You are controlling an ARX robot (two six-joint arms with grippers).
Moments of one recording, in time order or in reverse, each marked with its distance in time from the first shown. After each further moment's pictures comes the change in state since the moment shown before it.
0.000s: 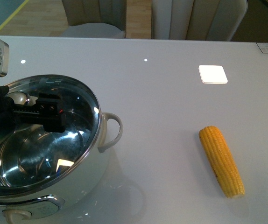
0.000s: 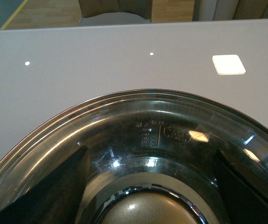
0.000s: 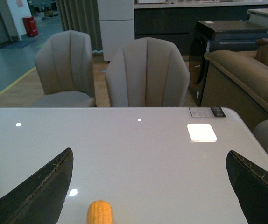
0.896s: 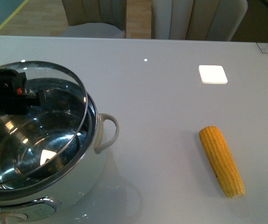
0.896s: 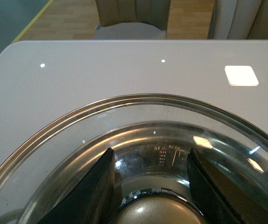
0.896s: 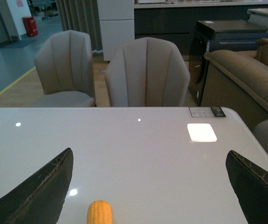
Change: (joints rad) left arm 0.041 -0.181 -0.017 -0.118 -0.022 0.000; right arm 0.000 0.000 0.000 0.000 0.000 0.000
